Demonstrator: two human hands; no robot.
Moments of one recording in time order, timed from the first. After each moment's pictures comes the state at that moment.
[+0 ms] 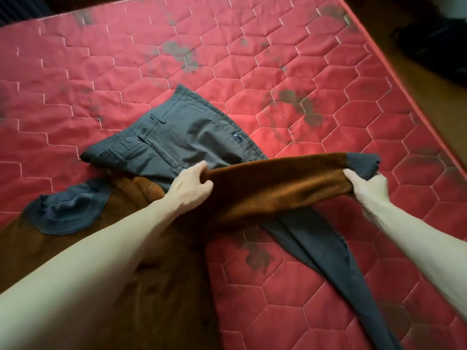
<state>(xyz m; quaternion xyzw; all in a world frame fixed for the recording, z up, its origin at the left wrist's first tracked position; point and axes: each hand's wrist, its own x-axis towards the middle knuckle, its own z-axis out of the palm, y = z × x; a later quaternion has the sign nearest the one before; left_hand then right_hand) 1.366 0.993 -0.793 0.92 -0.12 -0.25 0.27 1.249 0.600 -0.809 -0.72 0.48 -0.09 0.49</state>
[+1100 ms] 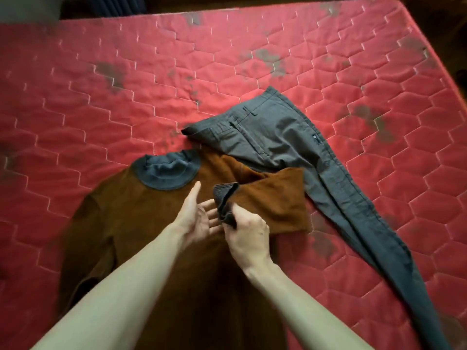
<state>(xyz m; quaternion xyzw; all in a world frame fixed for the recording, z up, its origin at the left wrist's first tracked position) 1.252 1.185 -0.747 0.42 0.37 -0.38 0.73 1.191 1.052 -0.733 -0.93 0.02 -0.05 0.36</state>
